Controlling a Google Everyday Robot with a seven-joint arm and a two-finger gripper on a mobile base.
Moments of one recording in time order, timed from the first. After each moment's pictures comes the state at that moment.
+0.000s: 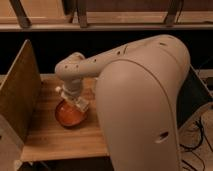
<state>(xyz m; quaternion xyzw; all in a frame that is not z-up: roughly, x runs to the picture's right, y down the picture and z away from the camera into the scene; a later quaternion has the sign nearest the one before) -0.180 0.070 0.754 0.02 -0.31 -0.92 0.22</state>
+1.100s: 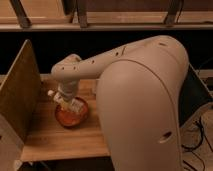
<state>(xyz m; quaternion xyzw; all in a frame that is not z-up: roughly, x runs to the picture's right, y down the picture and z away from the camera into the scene) -0.192 0.072 0.750 0.04 -0.31 -0.92 0.21</state>
